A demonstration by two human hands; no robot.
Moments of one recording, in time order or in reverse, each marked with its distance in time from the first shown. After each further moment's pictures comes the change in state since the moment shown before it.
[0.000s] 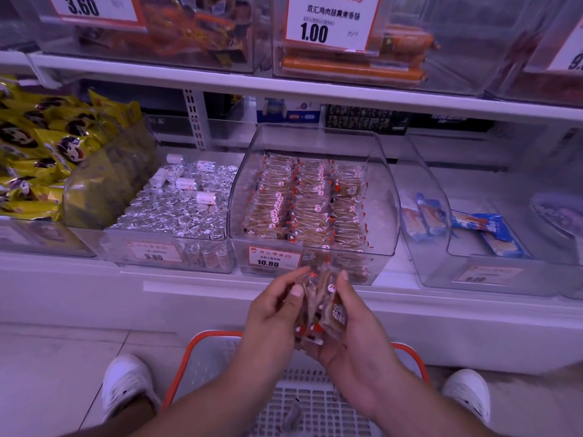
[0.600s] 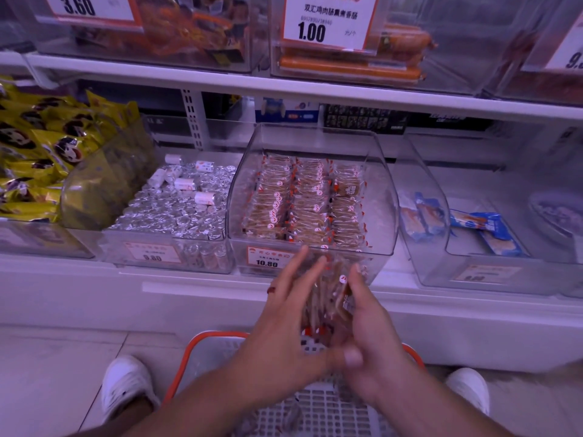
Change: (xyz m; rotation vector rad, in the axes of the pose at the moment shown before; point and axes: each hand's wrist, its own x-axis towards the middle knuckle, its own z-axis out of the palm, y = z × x) left_hand -0.003 -0.001 -0.016 0.681 -0.386 0.451; right_hand 0.002 -0.011 0.000 -0.007 0.069 -0.051
